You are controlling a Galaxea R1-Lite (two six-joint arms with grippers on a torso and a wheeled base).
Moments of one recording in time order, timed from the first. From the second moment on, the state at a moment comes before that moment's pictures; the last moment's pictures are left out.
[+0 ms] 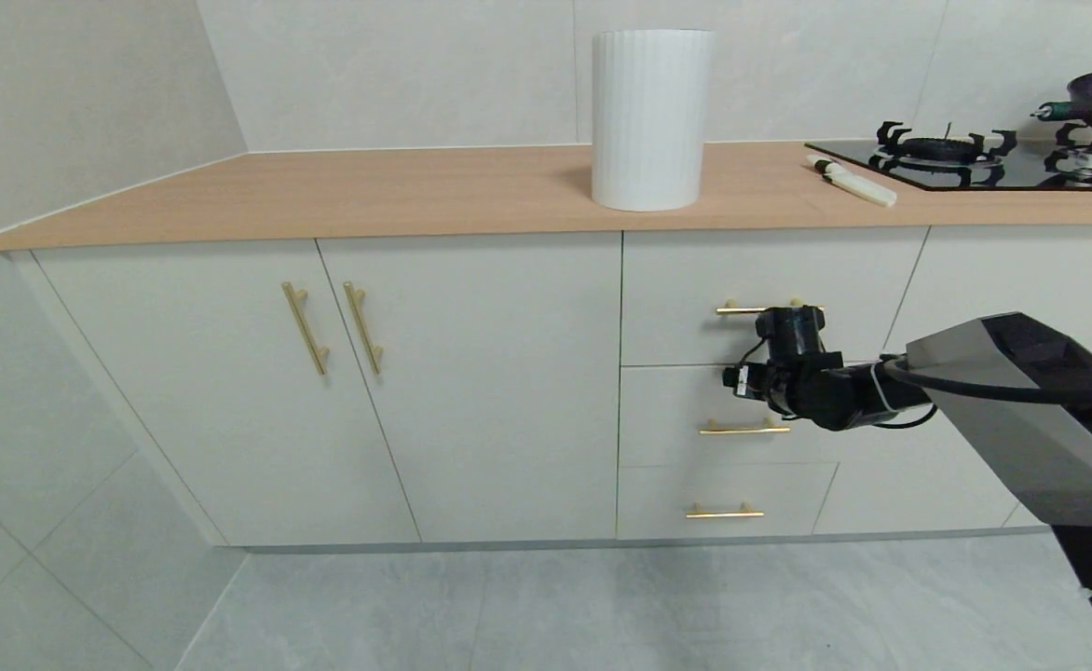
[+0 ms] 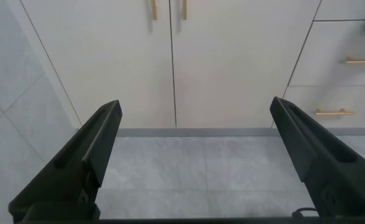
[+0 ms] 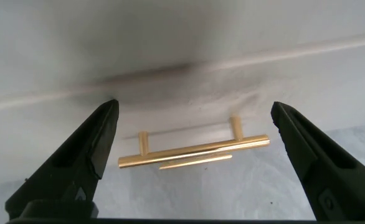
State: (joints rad) left arm 0.00 0.00 0.00 0.00 0.01 0.00; right arm 0.24 2.50 -1.72 -0.29 -0.33 0.28
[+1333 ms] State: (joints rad) left arm 0.00 0.00 0.00 0.00 0.01 0.00; right arm 0.17 0.54 -0.56 -0.05 -0.54 -0.07
